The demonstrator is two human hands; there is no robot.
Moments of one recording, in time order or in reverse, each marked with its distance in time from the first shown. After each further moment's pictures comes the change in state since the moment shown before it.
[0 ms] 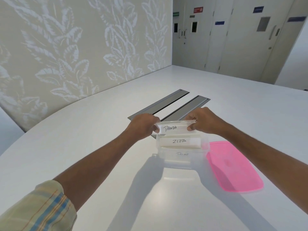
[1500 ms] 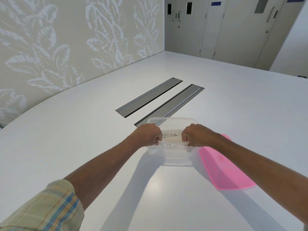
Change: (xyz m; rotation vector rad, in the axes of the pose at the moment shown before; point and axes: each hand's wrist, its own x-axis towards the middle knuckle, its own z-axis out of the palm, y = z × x) left_hand 0.046 0.038 0.091 0.032 -0.356 0.090; right_hand -0.008 0.053 0.062 -0.476 -0.366 -0.017
